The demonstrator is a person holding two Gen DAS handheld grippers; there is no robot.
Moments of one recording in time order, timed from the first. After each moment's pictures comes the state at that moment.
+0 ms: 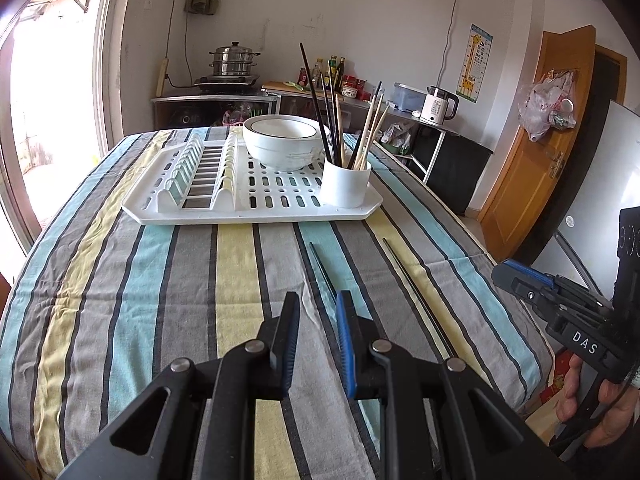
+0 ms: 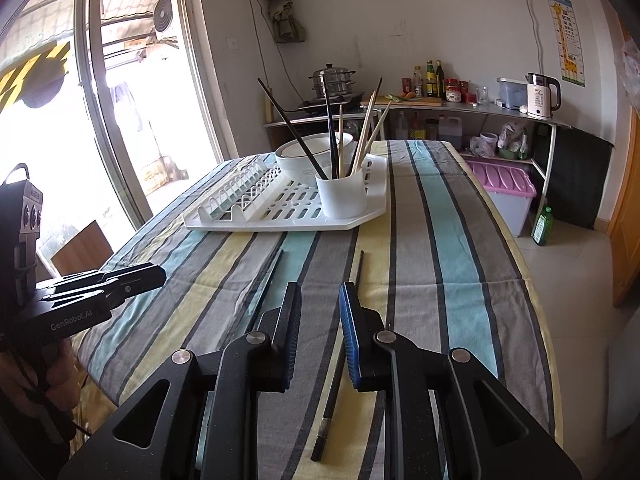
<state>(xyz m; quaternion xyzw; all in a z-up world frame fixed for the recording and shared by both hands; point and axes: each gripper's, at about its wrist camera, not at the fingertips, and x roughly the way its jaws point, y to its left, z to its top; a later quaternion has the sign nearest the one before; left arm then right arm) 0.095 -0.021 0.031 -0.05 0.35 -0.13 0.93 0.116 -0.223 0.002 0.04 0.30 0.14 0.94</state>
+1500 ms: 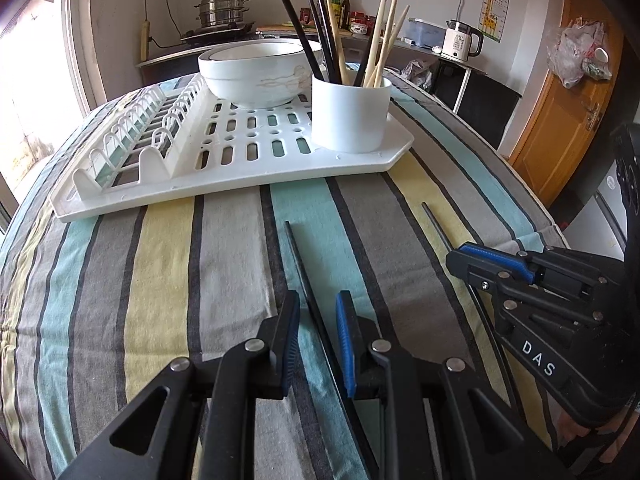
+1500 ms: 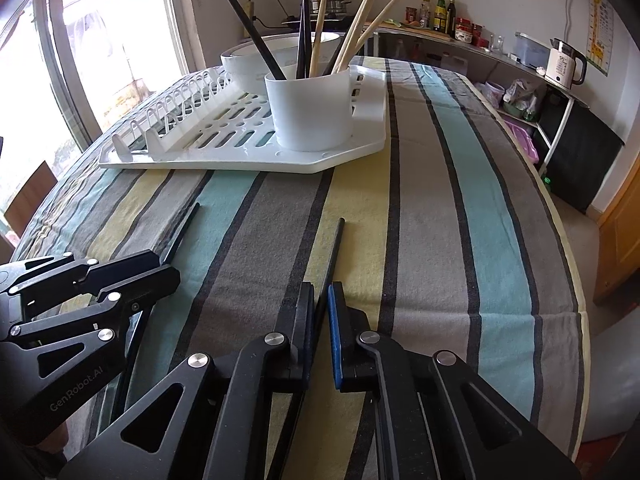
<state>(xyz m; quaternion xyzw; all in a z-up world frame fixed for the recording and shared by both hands) 0.191 -0.088 -0.033 0.02 0.44 -0.10 0.89 0.233 -0.209 -0.064 -0.03 0.43 0.12 0.90</state>
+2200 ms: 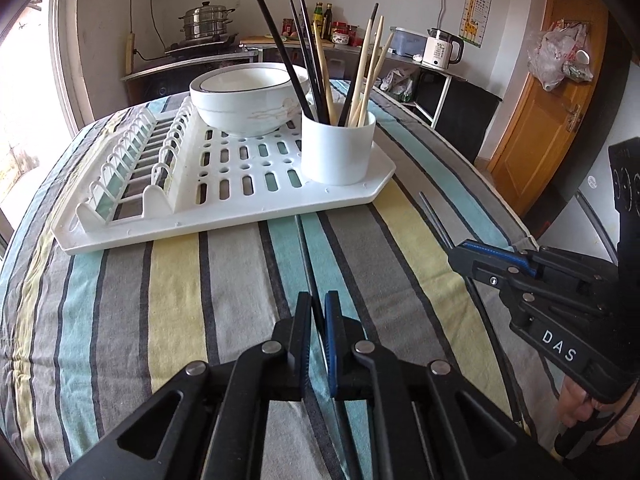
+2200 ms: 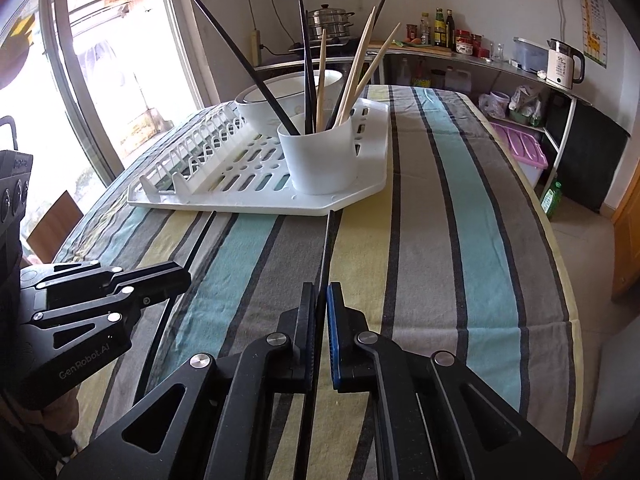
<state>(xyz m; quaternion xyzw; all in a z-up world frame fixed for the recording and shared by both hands) 0.192 -0.075 -0.001 0.01 0.43 -0.14 0.89 0.221 -0.220 -0.026 0.02 0.38 0.14 0.91</state>
